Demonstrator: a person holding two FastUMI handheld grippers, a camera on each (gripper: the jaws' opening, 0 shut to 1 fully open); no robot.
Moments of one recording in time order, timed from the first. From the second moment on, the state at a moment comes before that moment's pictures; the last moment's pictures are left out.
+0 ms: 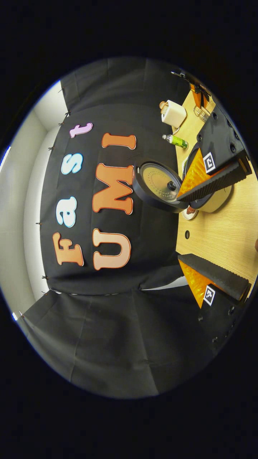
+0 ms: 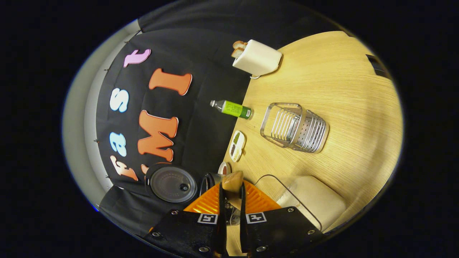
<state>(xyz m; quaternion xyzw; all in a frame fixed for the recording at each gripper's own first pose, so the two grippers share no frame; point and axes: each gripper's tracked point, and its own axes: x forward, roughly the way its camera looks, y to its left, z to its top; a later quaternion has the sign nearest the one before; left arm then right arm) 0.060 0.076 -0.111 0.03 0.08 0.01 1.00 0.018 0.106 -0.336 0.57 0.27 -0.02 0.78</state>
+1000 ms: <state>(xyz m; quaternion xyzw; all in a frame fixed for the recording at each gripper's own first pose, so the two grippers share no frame) 0.071 0.067 -0.118 0.04 0.09 0.01 1.00 0.056 0.087 -0.239 0.63 0.20 -0.03 0.75</state>
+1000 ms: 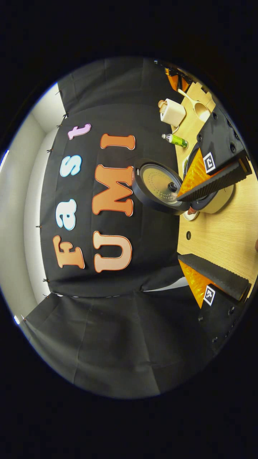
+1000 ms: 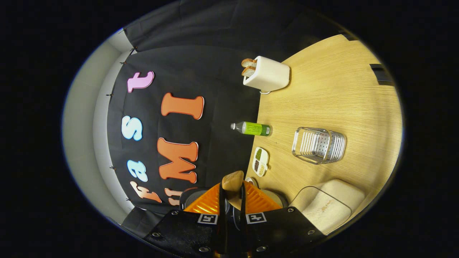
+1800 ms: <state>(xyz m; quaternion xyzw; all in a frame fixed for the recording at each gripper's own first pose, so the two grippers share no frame) 0.086 0.096 -0.098 0.04 0.07 0.03 1.00 0.175 0.180 -0.159 0.61 0.19 0.00 0.77</state>
